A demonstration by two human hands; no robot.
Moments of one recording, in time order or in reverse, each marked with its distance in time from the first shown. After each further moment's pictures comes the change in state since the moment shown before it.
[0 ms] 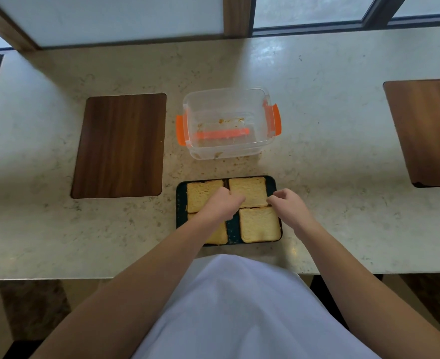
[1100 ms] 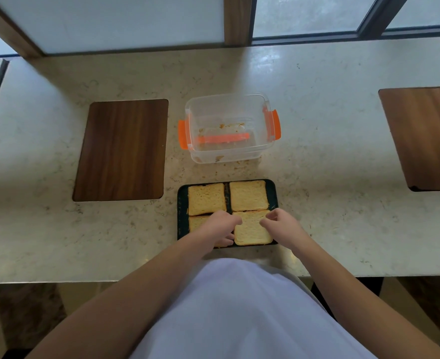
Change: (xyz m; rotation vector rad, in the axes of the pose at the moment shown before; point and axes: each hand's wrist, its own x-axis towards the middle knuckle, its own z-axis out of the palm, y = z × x) left_hand -0.016 -0.030 0.008 -0.057 -0.068 -0.190; right_hand -0.019 0.023 0.020 -0.193 -0.093 -0.025
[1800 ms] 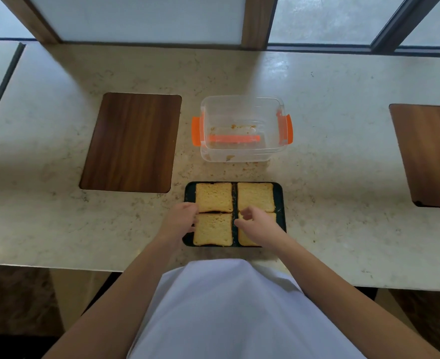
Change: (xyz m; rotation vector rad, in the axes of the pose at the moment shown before) left_hand 0.005 -0.052 -0.084 -0.291 0.233 0.167; right_hand -0.003 -0.048 0.039 -0.112 -0.157 -0.178
